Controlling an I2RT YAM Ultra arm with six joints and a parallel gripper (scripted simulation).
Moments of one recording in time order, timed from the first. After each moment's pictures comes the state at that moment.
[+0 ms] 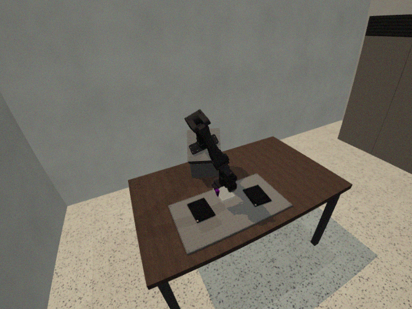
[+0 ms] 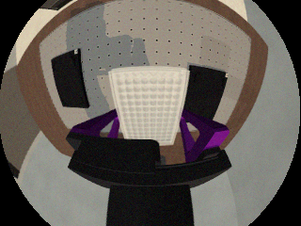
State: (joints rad) arm 0.12 1.38 0.69 -0.17 0.37 -0.05
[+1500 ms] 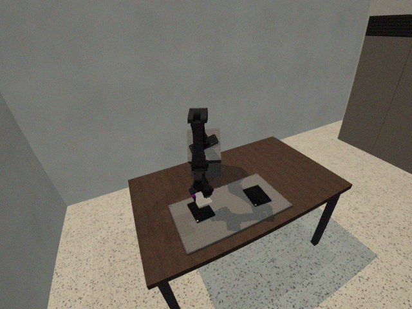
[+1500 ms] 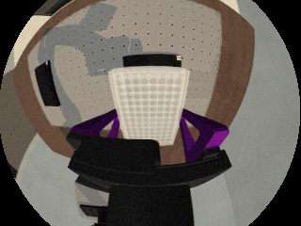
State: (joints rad) arm -0.44 1.28 0.73 -0.21 -0.01 -0.47
